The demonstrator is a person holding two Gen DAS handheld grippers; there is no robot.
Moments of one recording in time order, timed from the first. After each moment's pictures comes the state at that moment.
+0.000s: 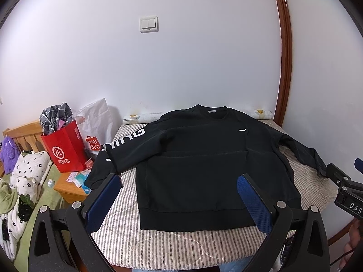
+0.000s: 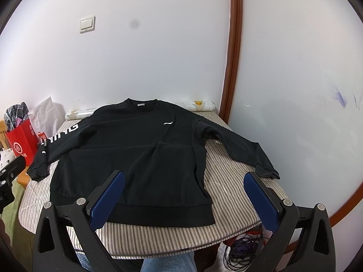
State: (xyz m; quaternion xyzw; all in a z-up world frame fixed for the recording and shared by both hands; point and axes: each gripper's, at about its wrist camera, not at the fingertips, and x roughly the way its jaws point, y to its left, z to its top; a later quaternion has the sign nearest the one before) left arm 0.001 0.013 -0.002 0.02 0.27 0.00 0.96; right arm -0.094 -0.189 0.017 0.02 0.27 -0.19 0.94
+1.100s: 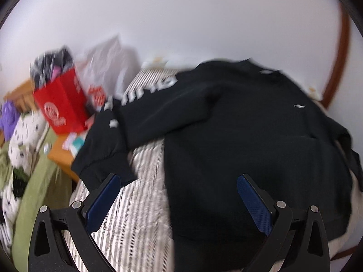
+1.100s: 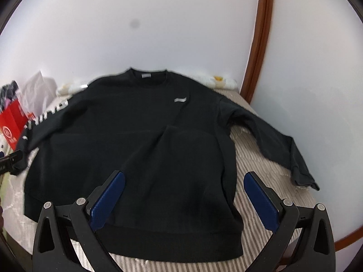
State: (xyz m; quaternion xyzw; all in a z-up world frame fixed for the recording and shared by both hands) left arm 0.170 0.113 -0.123 -0.03 0.42 0.07 0.91; right arm 0.046 -0.207 -0.069 0.00 0.35 -0.16 0.92
